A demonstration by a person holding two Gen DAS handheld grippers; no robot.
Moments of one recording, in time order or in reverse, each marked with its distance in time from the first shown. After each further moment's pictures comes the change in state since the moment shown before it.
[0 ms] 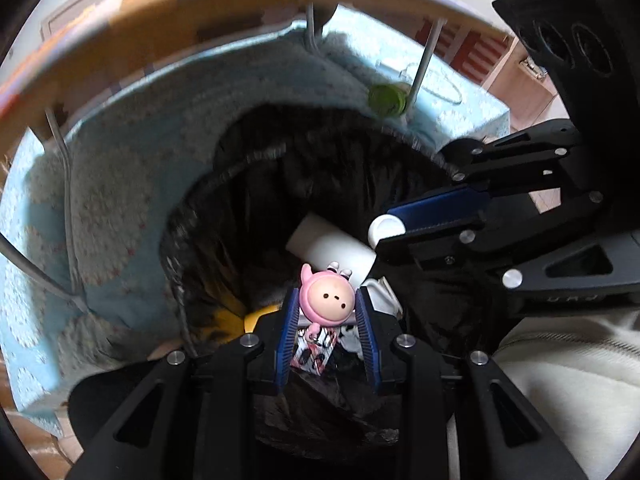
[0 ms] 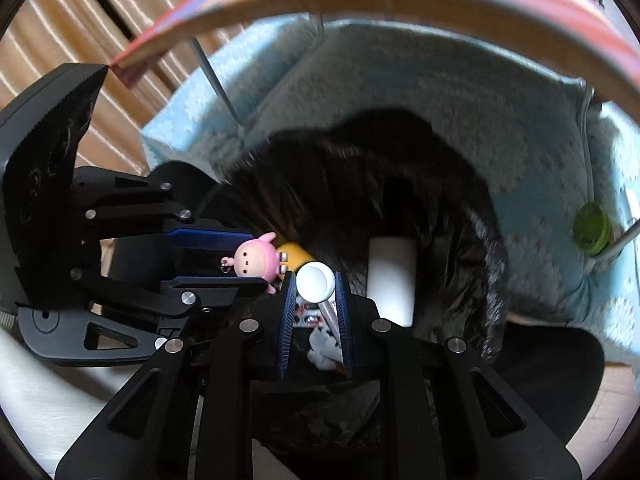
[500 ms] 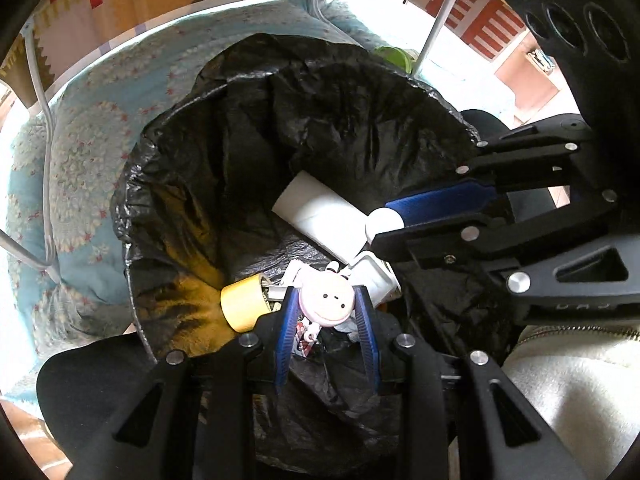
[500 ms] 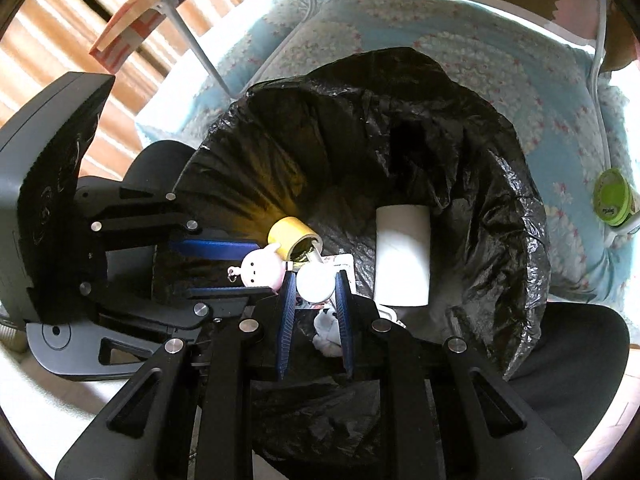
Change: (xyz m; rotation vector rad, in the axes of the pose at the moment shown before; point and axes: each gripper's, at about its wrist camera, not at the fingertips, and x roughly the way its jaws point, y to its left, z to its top) left arm 0.028 0.003 -0.012 -0.047 0.085 -0.046; right arm 0.029 -0.008 -0.005 0.042 0.075 0.029
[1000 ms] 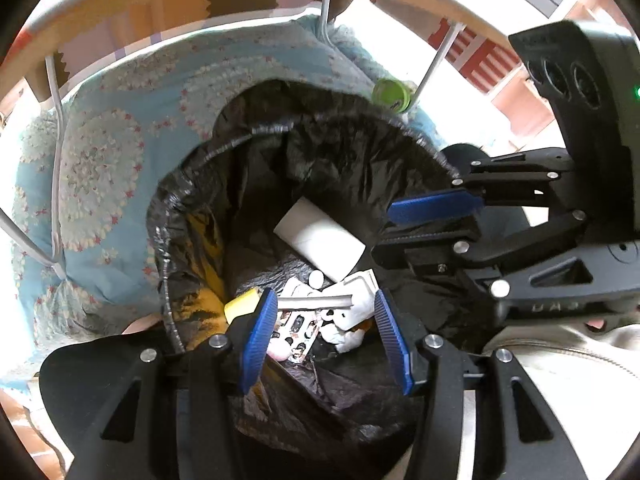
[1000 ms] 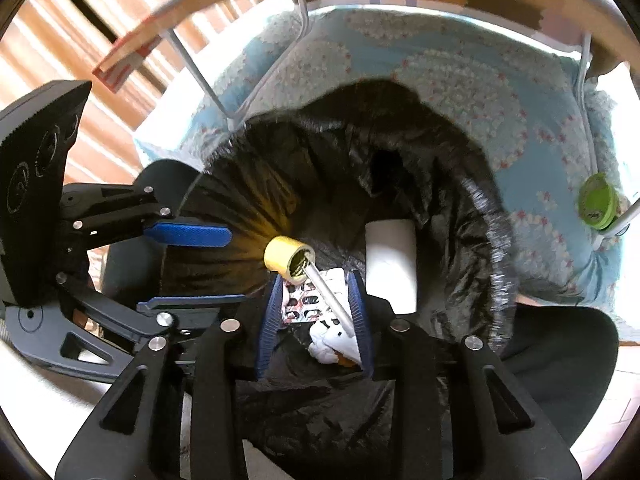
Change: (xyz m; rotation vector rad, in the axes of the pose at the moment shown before) left arm -0.036 0.002 0.004 -0.055 -0.073 -0.036; right arm -0.027 -0.003 -0.001 0.012 -0.067 -0.019
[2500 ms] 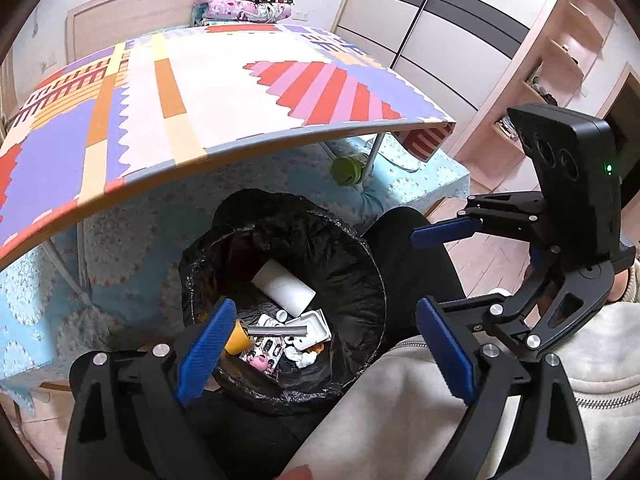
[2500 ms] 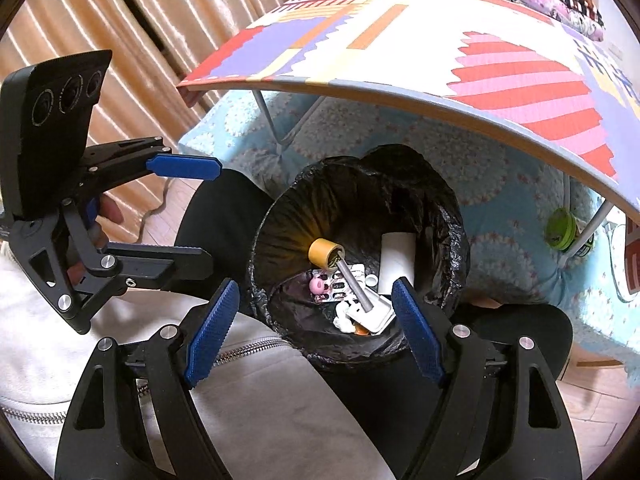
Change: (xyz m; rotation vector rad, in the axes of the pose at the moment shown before) left arm -0.124 -0.046 0.003 0.017 -0.199 -0.040; right arm -0.115 0.036 -0.028 -0.097 -0.078 0.033
